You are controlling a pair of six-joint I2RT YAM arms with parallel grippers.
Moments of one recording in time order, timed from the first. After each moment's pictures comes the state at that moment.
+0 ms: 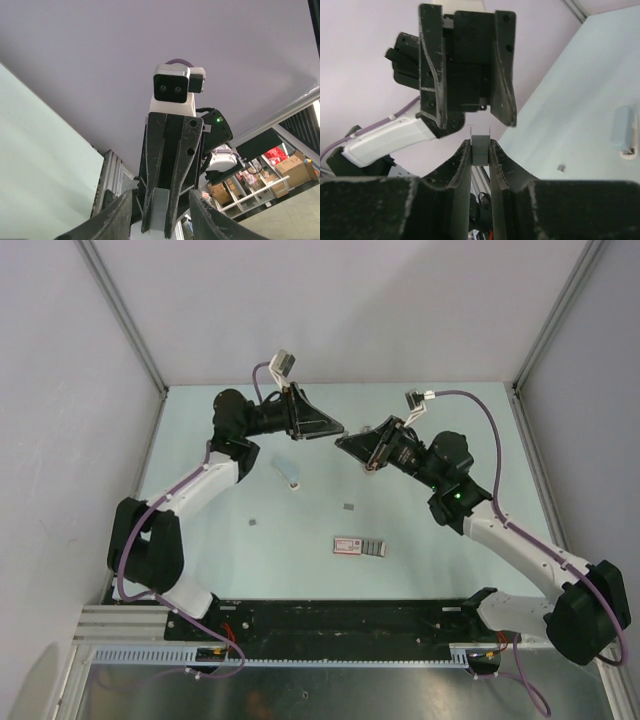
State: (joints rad) left arm -0.39 1.57 1.15 0.81 1.09 -1.35; right arm 0.61 1.19 0.89 0.50 -0.39 0.96
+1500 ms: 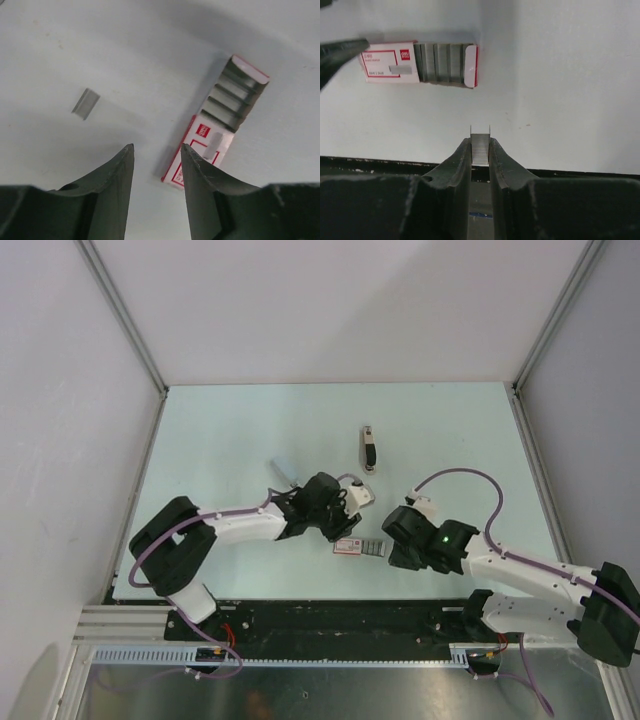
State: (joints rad) left arm -0.86 1.63 0.86 -0.01 0.21 0.19; right arm 0.97 1.06 0.69 -0.75 0.26 1.07
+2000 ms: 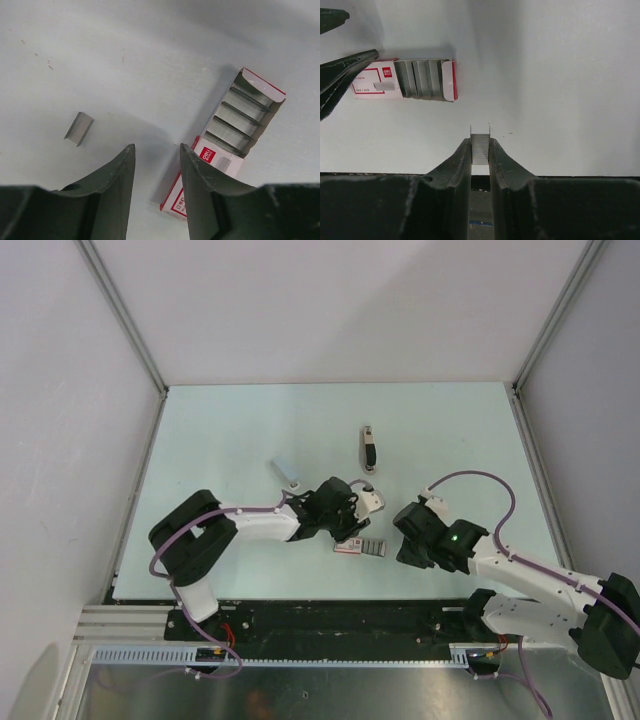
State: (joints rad) left arm -0.92 1.74 0.90 0.07 0.17 0.23; right arm 0.87 1.01 0.65 -0.75 0.25 1.06
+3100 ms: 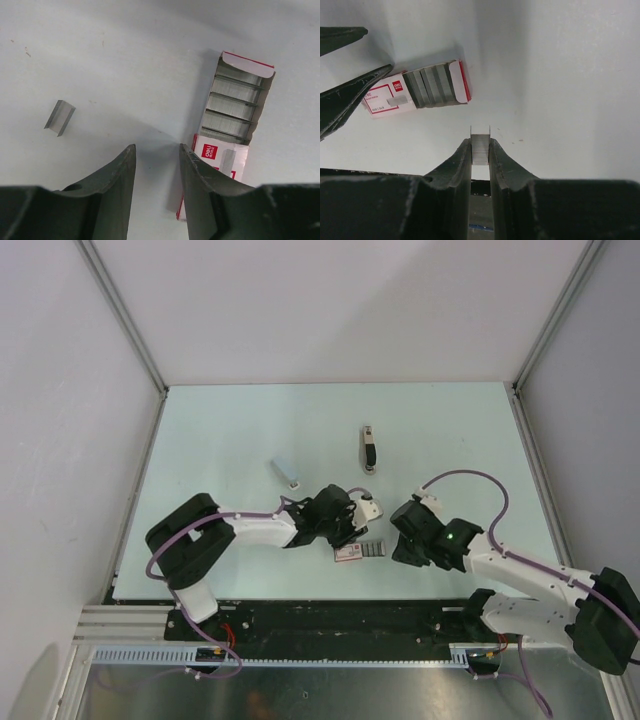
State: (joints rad) left arm -0.94 1.72 0.84 0.10 0.16 0.24; right arm 0.86 1.05 0.64 -0.68 0.21 1.03
